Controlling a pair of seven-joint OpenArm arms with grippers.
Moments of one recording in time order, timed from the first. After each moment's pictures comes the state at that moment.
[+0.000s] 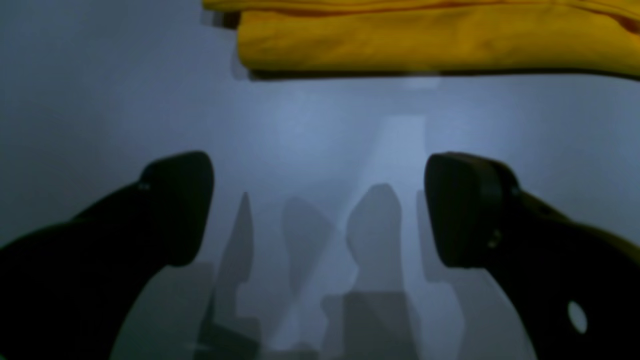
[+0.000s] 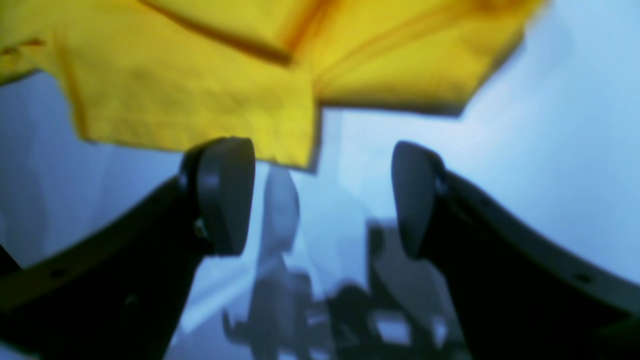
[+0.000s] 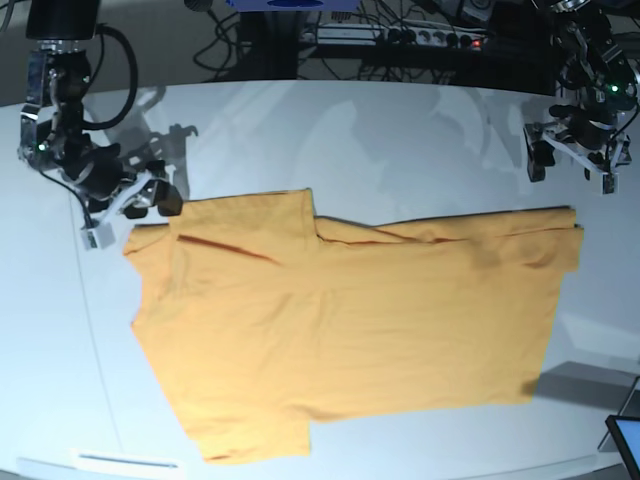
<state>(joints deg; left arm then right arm) 19.6 -18.6 -42.0 93.1 -22.4 -32.2 41.6 -9.8 15.8 10.8 90.1 42.1 22.3 -51.7</state>
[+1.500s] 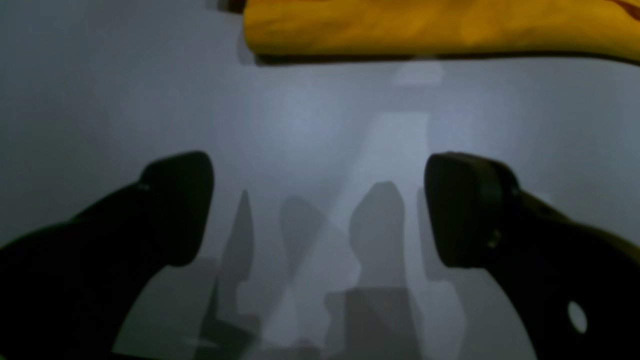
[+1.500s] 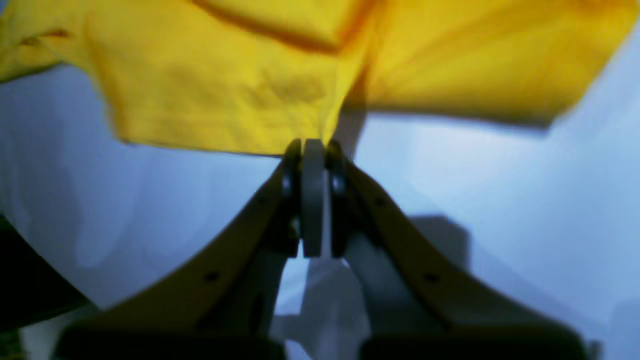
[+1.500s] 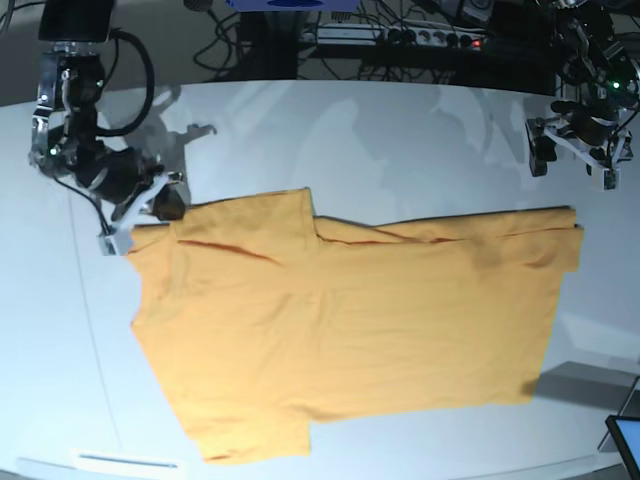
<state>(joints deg) 20.7 -19.0 -42.3 93.1 -22.4 -32.2 41.6 -8.4 12.3 10.4 95.3 41.2 22.1 -57.9</state>
